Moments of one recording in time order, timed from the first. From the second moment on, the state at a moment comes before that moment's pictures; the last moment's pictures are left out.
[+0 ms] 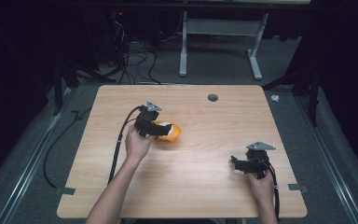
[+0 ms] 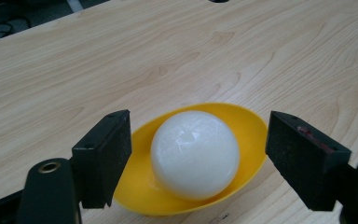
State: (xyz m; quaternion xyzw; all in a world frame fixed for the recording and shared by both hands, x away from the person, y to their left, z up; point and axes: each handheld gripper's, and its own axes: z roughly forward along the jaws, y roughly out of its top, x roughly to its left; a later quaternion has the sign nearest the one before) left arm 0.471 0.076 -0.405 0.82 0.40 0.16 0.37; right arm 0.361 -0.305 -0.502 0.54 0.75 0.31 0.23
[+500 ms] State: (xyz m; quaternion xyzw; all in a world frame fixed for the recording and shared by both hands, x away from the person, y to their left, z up) left arm 0.458 0.095 -0.398 0.81 0.40 0.17 0.39; right arm 0.361 -0.305 -0.502 0.54 0.75 0.31 0.23
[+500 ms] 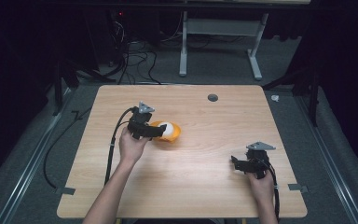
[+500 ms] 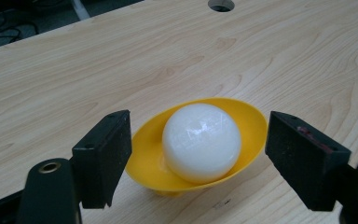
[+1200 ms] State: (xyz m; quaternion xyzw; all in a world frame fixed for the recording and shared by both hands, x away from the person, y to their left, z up) left arm 0.439 0.115 -0.391 0.80 0.41 0.18 0.40; right arm 0.361 -0.305 -0.502 0.54 0.75 0.31 0.23
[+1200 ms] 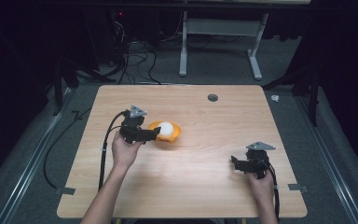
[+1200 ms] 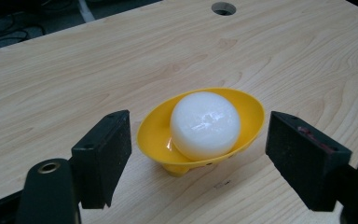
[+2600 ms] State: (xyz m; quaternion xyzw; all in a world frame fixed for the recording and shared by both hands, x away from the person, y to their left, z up) left arm 0.407 0.161 -0.400 0.77 0.45 0.18 0.41; right arm 0.361 -0.305 -0.502 0.54 0.75 0.31 0.23
